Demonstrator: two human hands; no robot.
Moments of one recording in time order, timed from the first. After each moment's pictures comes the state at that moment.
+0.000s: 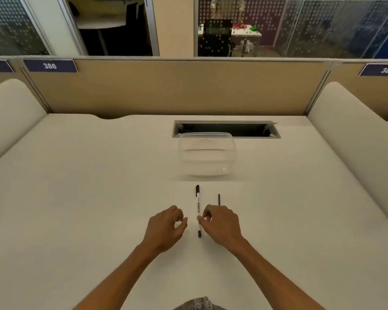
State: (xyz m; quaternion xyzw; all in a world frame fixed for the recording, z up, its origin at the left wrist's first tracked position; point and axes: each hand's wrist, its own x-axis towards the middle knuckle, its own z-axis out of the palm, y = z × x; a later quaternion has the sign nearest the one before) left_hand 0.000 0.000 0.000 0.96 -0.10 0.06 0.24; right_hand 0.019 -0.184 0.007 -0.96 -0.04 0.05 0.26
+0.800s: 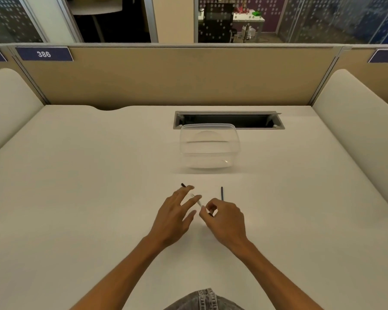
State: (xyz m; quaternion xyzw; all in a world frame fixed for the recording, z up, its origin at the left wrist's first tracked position) left_hand 0.005 -0.010 0.013 0.95 -0.21 0.10 0.22; right_hand 0.000 -0.177 0.024 -0.94 0.00 -0.03 0.34
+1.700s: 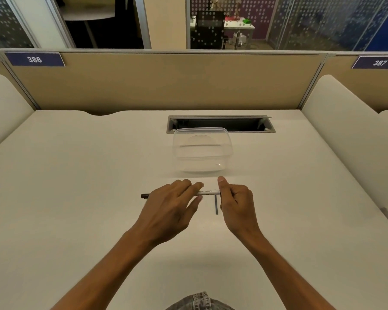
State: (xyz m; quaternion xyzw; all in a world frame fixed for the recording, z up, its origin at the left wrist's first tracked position) left_hand -0.010 -0.022 0.129 0.91 -0.31 0.21 0.16; right_hand -0.006 -0.191 0.111 -0.81 0.04 -0.12 0.57
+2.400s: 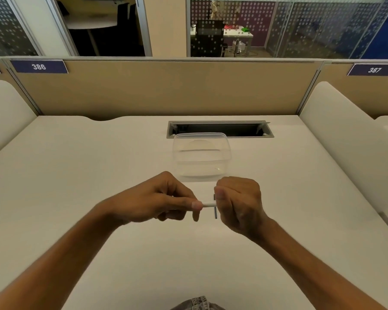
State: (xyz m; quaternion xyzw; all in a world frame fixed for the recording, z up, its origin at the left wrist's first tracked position) left_hand 0.002 0.000 0.206 0.75 -0.29 -0.28 0.53; right_hand 0.000 -0.201 0.159 -0.76 -0.37 -0.39 0.38
